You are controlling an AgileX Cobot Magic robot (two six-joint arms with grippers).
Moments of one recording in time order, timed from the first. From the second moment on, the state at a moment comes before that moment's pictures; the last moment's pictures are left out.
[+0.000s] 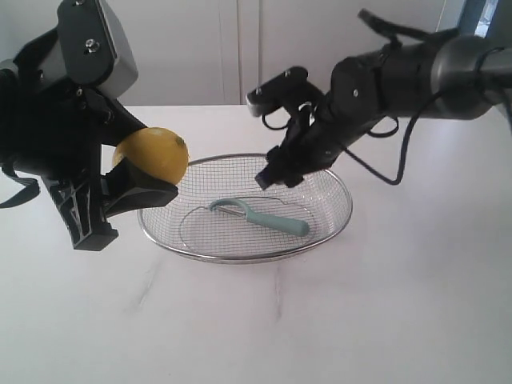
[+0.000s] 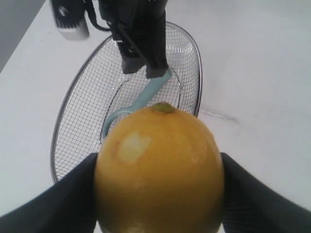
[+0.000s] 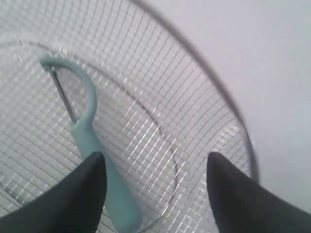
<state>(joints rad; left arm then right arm) -0.63 1.15 -0.97 -0.40 0.65 0.94 0.49 1.87 -1.34 0.00 0.50 -0.25</state>
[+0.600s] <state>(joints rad) -0.63 1.15 -0.97 -0.40 0.65 0.94 0.49 1.35 -1.32 -0.08 1.14 -0.25</state>
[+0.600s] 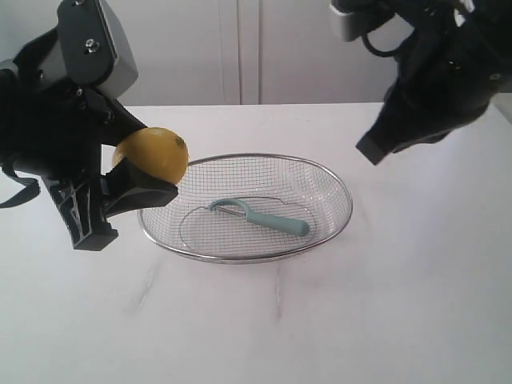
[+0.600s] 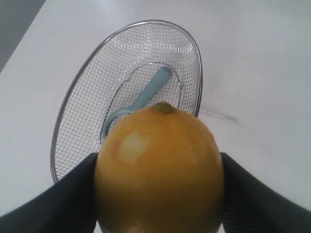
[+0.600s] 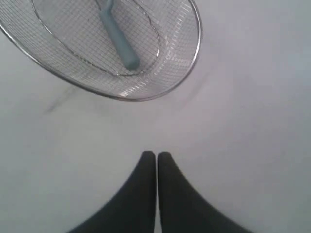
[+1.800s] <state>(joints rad) -0.63 1.32 -0.97 -0.41 0.02 0.94 0.49 1.17 -1.12 -0.13 0.99 -0.25</state>
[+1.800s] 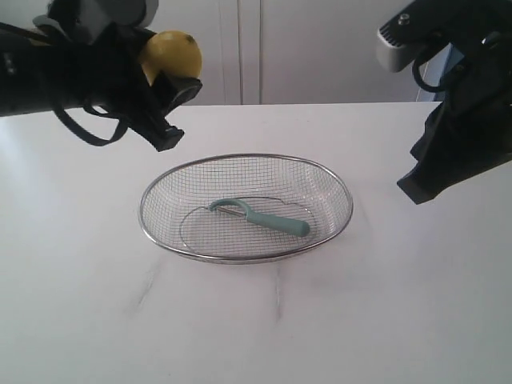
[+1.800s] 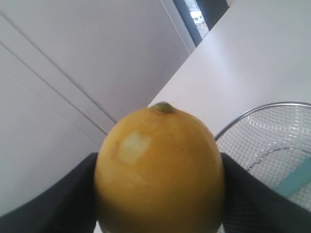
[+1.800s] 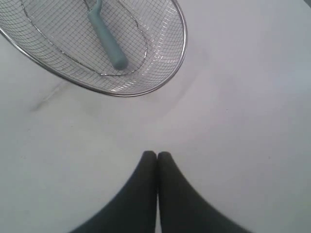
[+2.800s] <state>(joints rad) -0.54 1.78 -1.25 -0.42 0.30 0.74 0.49 1.17 -1.12 -0.13 0.99 -0.25</state>
